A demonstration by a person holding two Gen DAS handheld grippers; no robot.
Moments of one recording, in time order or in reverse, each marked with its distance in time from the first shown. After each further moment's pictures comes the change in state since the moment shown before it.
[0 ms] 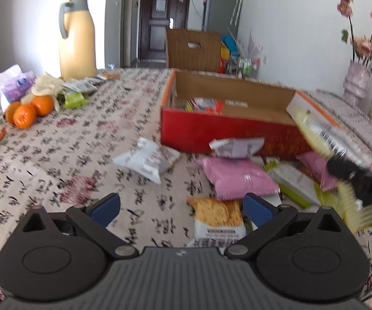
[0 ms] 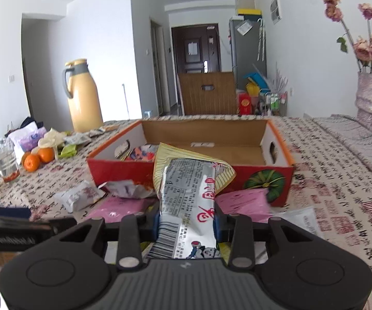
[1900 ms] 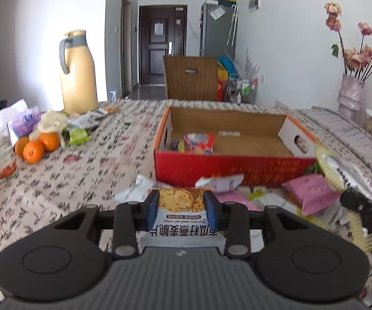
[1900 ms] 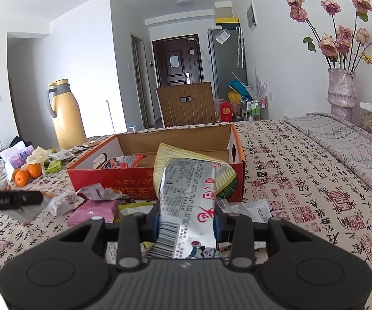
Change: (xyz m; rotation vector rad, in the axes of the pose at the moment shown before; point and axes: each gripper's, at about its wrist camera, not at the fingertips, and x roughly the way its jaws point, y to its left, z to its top) left arm -0.040 -0.021 0.024 0.036 -0.139 0.027; right arm -0.033 -0.040 -0.015 0.065 -0.056 -0.049
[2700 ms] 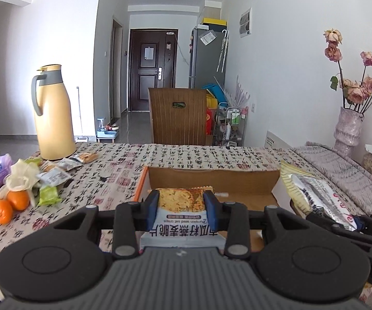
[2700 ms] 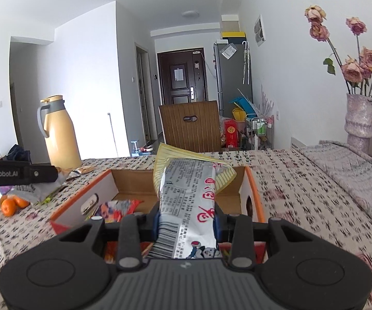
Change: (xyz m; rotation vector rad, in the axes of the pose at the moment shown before) left arm 0.066 -0.023 0.092 -0.004 -0.111 -0.053; right arm 0.081 0.008 0.075 -0.032 -0.067 0.007
